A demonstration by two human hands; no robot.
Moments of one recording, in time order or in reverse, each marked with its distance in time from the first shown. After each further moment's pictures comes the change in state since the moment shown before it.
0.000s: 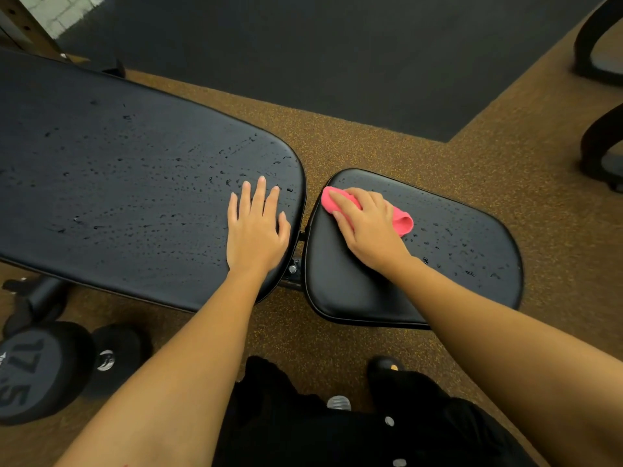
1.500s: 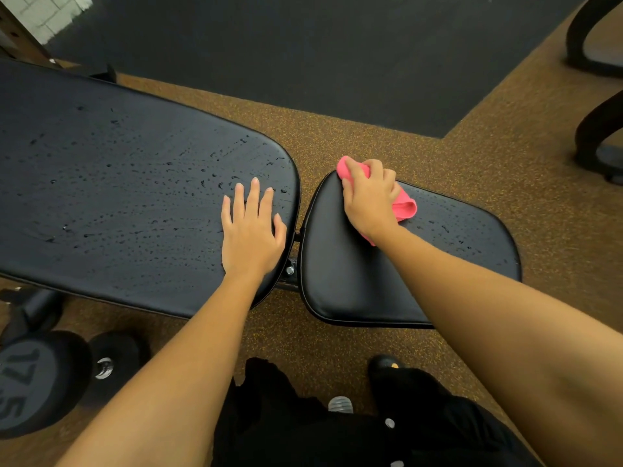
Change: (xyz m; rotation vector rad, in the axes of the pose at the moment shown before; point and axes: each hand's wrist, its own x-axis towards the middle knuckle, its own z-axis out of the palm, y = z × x) left_hand 0.001 0.002 0.001 0.026 -0.009 0.009; right_hand 0.043 0.002 -0.006 -0.031 0.014 0.358
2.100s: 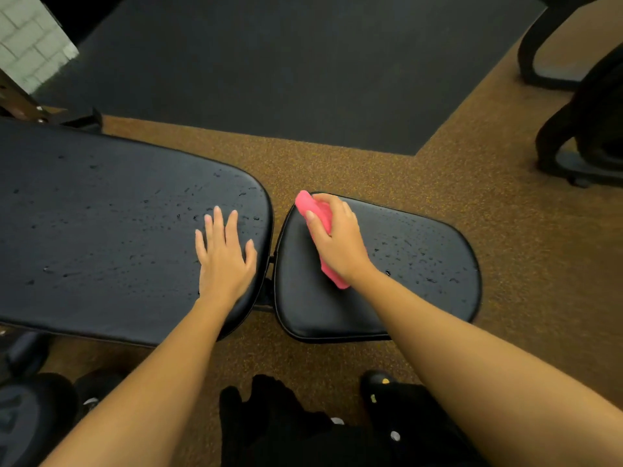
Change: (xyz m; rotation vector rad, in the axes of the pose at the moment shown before) left_hand 0.000 0.002 -0.007 -0.173 -0.030 -0.066; right_hand -0.044 -0.006 -0.027 0.621 0.022 0.006
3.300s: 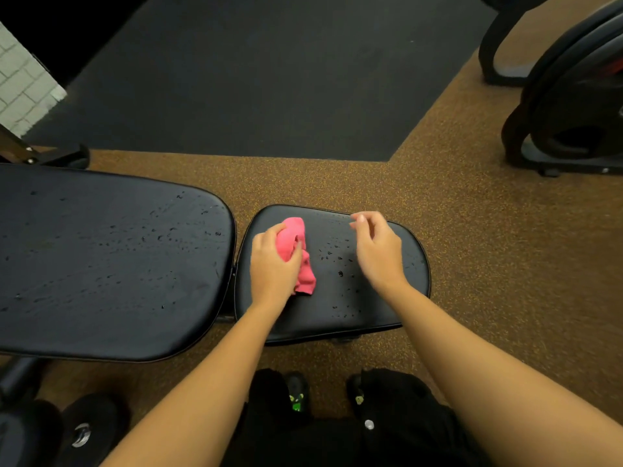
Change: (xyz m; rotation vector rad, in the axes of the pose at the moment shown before) left_hand -0.024 0.151 -0.007 -0.524 0.054 -0.079; right_hand -0.035 0.033 -0.113 0.129 0.239 0.248
